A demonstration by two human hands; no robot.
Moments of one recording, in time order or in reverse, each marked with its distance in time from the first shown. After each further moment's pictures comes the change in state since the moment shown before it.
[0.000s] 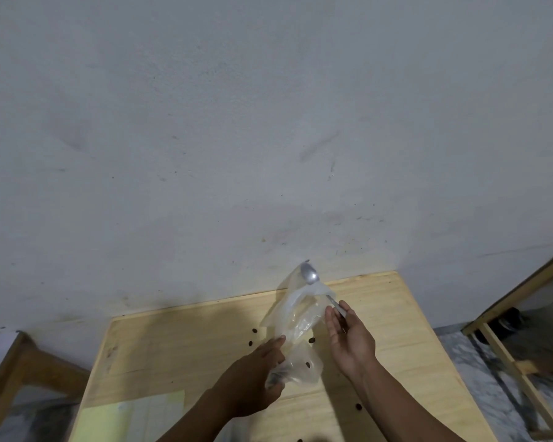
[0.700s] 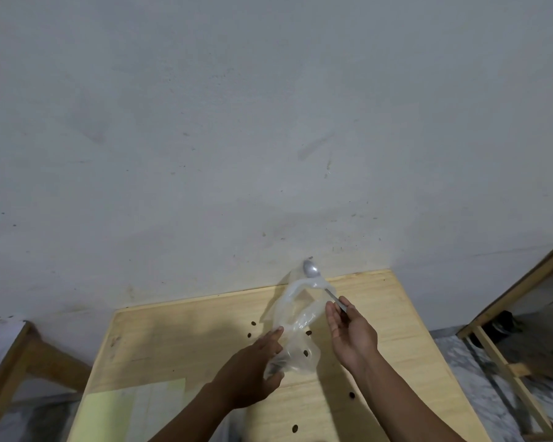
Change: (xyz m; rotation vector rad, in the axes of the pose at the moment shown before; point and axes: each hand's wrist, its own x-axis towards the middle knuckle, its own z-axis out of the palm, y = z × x) left_hand -0.015 0.019 -0.005 -0.018 0.064 -0.024; right_hand -0.027 -0.008 -0.001 -0.088 -0.017 -0.045
